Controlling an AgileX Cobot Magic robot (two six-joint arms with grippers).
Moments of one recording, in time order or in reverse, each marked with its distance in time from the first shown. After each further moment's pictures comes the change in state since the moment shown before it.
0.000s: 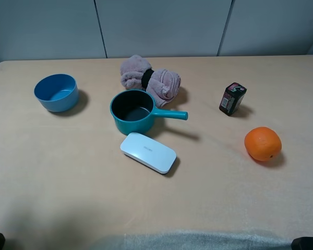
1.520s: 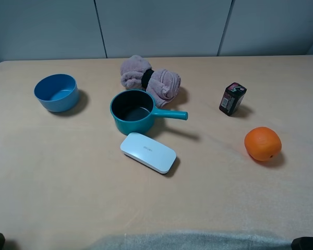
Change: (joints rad) left arm 0.032 -0.523 0.021 -0.050 0.070 -0.012; right arm 0.000 0.000 0.000 0.000 0.000 0.000
